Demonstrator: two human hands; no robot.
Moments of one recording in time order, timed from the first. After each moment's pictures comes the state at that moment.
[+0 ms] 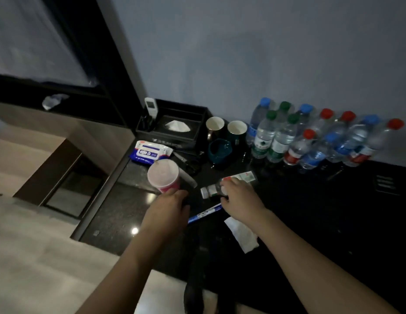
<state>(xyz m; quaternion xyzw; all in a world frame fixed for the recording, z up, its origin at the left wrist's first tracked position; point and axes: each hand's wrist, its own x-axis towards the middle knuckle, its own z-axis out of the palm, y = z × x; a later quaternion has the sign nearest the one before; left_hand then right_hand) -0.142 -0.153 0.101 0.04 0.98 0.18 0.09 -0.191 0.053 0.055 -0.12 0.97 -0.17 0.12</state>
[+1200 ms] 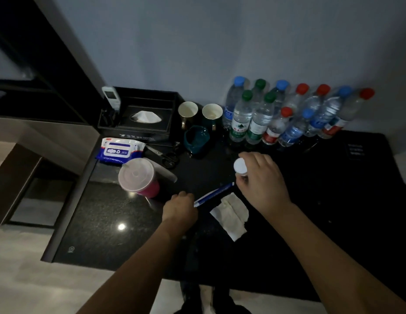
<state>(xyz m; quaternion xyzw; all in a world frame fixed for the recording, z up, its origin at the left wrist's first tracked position) -0.190 -0.098 -0.008 0.08 0.96 0.06 0.24 -0.181 0.113 0.082 -0.02 0.98 -0.15 -0.11</state>
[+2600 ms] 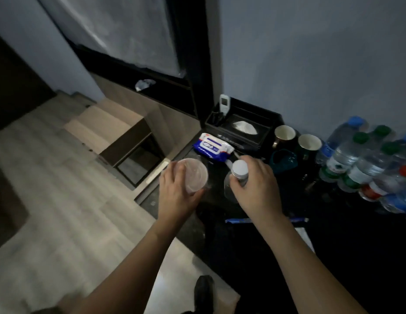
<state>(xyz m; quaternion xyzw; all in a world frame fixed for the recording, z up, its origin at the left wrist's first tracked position) -0.116 -0.244 0.081 -0.18 0.95 0.20 -0.14 -0.179 -0.055 0.129 -0.17 0.91 -0.36 -0.06</state>
